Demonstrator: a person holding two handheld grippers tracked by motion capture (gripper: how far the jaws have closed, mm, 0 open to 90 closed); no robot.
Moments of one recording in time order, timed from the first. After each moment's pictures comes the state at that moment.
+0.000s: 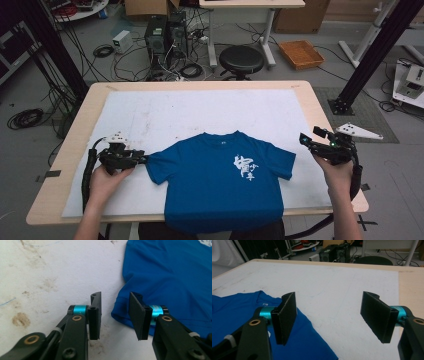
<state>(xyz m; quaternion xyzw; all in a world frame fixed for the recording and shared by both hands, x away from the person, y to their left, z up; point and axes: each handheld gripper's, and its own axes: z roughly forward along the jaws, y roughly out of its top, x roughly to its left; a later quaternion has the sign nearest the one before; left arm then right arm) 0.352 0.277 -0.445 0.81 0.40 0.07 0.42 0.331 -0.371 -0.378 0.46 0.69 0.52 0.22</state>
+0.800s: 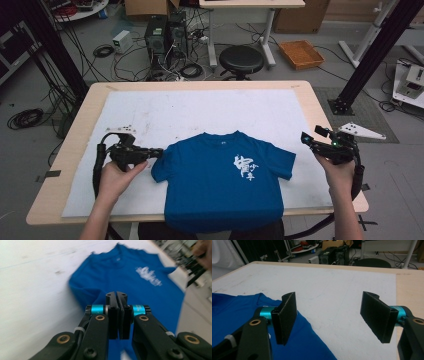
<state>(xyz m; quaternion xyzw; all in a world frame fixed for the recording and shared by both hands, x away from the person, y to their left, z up) 0.336 0.215 -0.388 0.76 0.41 -0.03 0.50 0.329 -0.373 -0.373 0.46 0.68 0.52 0.23</state>
